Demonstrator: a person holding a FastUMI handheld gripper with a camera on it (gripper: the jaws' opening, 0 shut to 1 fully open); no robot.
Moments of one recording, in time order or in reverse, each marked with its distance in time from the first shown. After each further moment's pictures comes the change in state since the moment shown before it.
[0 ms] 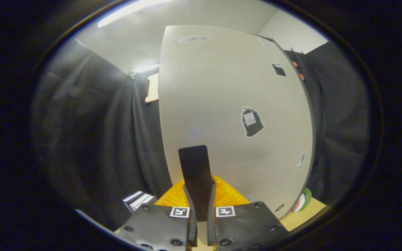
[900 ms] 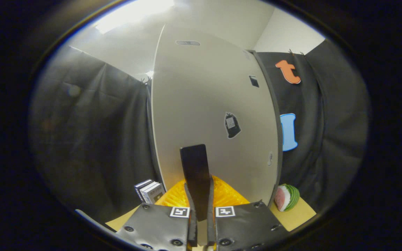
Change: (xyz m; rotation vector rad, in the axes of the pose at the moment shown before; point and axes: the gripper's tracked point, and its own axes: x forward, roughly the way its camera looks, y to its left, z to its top) arm -0.004 -0.010 0.011 0.008 0.018 0.097
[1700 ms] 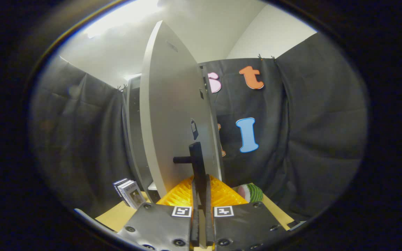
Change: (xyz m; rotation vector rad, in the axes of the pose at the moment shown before) arm -0.013 -0.040 0.006 0.014 -0.035 -0.197
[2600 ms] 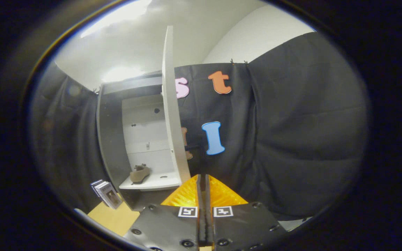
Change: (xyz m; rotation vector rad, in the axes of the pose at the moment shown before) arm -0.009 -0.054 0.008 0.002 -0.032 -0.205
